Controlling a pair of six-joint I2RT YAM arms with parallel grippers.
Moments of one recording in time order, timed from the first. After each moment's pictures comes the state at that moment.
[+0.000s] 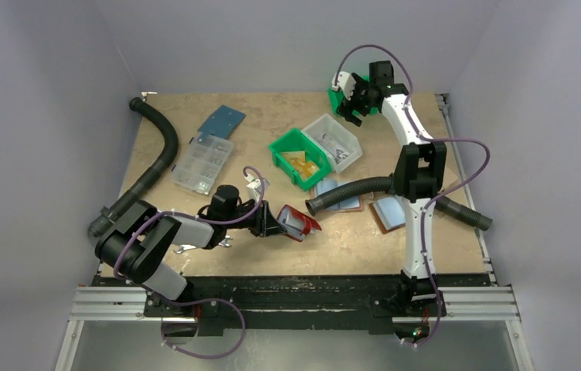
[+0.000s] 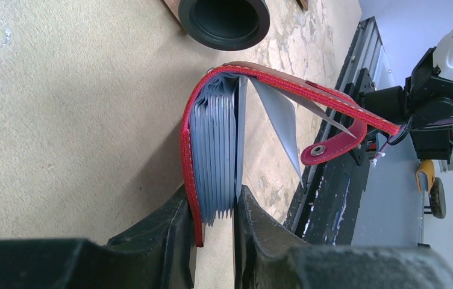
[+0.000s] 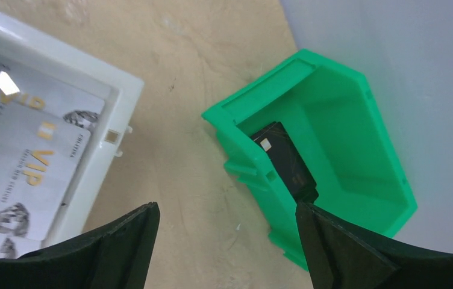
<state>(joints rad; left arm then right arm) -0.52 1.55 0.37 0.67 0.70 -0.51 0.12 2.40 2.29 -0.68 -0.39 -0.96</state>
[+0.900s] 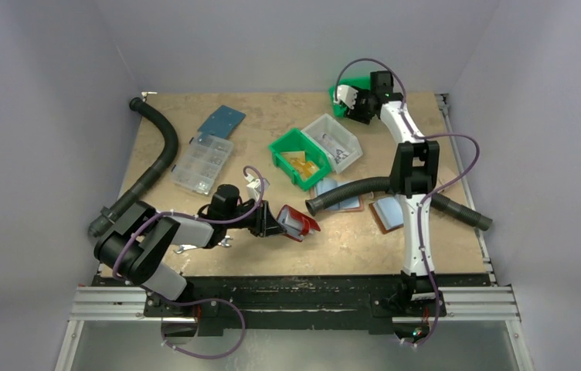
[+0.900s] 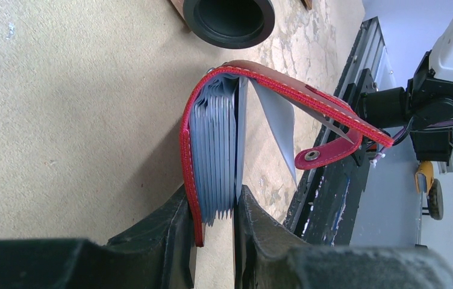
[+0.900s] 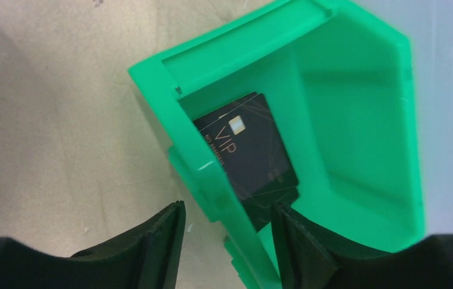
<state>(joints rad) -0.52 1.54 0.38 0.63 0.69 -0.51 0.09 2.59 2.37 -0.58 -0.28 -1.21</state>
